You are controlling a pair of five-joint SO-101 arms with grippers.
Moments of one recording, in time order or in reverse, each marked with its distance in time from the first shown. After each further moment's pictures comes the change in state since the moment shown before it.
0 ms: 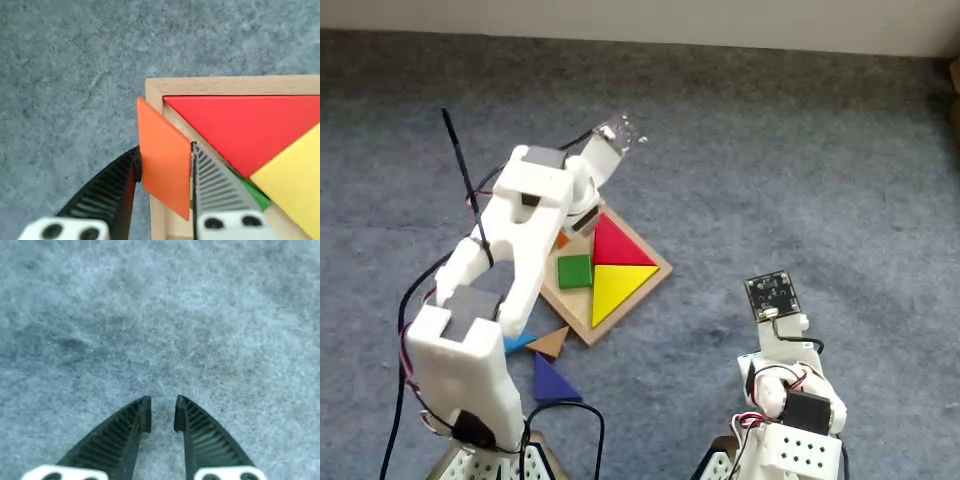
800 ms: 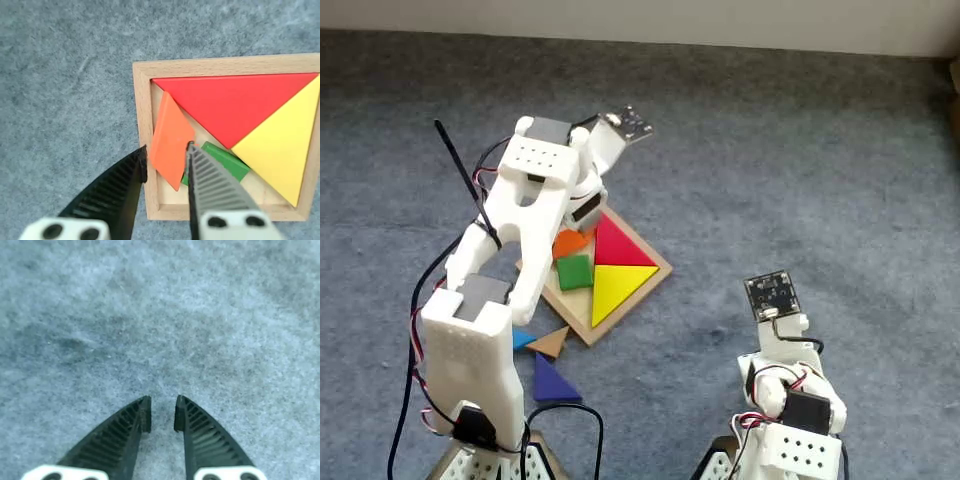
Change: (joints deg) left arm 0.1 5.5 -16.0 17.7 0.0; right arm 0.0 0.0 0.0 0.0 0.0
